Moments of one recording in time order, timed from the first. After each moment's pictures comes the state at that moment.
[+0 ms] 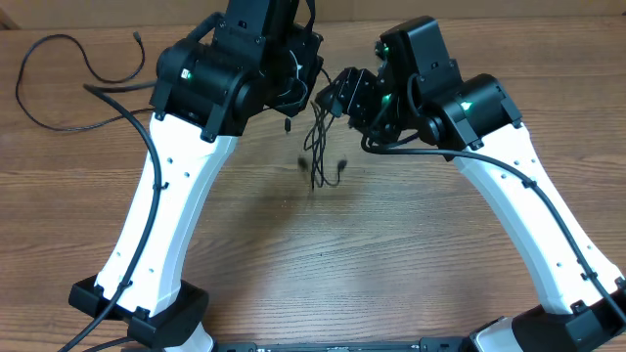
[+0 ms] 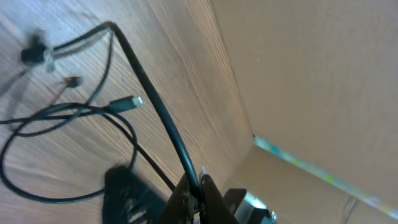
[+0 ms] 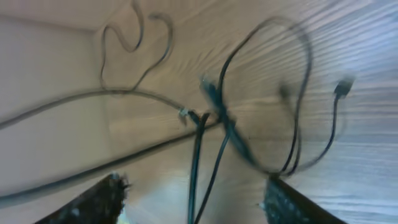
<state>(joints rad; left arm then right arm) -0.48 1.81 2.31 -1.28 0.08 -1.60 0.47 1.65 1.78 -0.99 -0.33 0.92</state>
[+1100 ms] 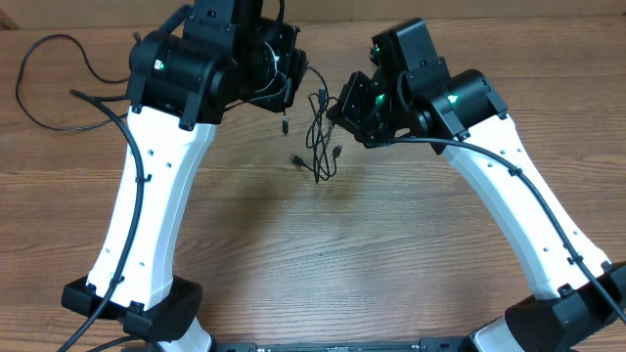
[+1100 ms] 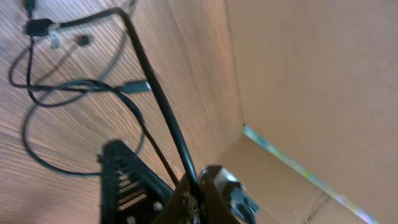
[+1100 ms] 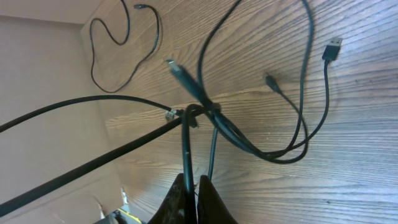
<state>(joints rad) -0.39 1.81 2.31 -1.33 0.22 -1.65 0.47 1.70 1.78 -1.01 -0.38 0.94</state>
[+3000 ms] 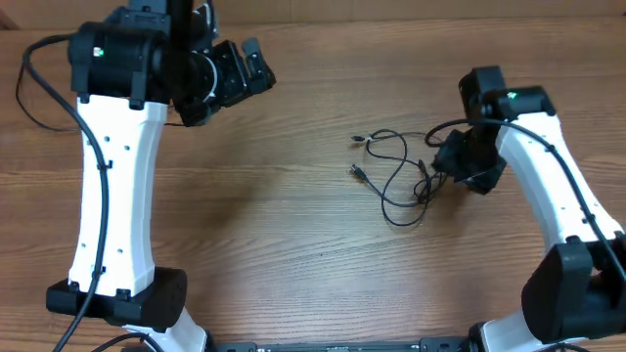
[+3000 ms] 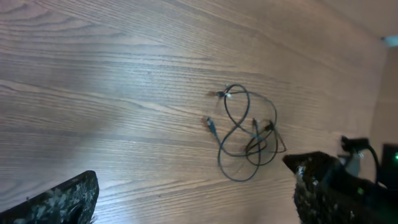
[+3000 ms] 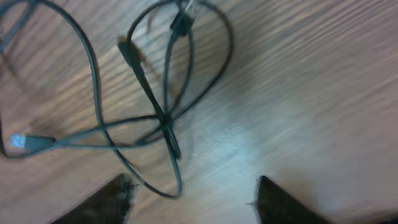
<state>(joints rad) -0.17 1.82 2.31 -1.56 0.29 -0.54 0.09 1.71 1.42 -1.26 -0.02 0.64</state>
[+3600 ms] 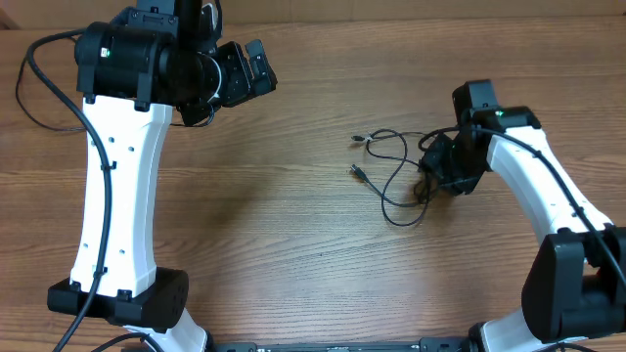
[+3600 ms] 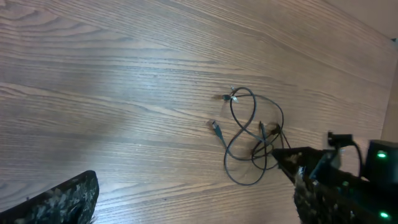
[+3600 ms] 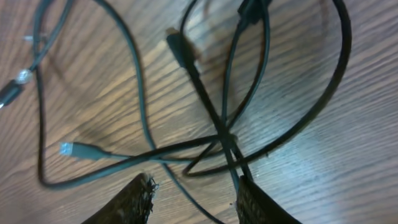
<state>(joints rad) -0.20 1.82 2.31 -1.56 0.25 -0.54 0.09 1.71 1.24 -0.98 -0.20 0.73</state>
